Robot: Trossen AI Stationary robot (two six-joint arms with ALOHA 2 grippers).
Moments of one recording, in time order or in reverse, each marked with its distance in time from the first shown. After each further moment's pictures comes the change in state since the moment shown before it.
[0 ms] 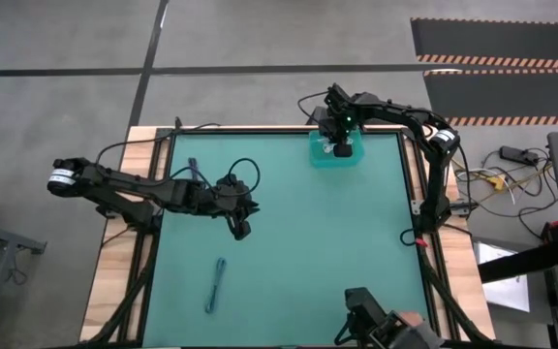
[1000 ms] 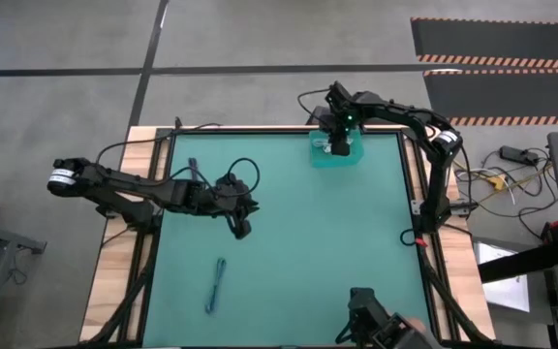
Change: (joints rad) left arm 0.000 0.000 0.000 -0.002 -0.032 -0.017; right arm 0.000 -0.027 0.001 0.004 0.009 0.143
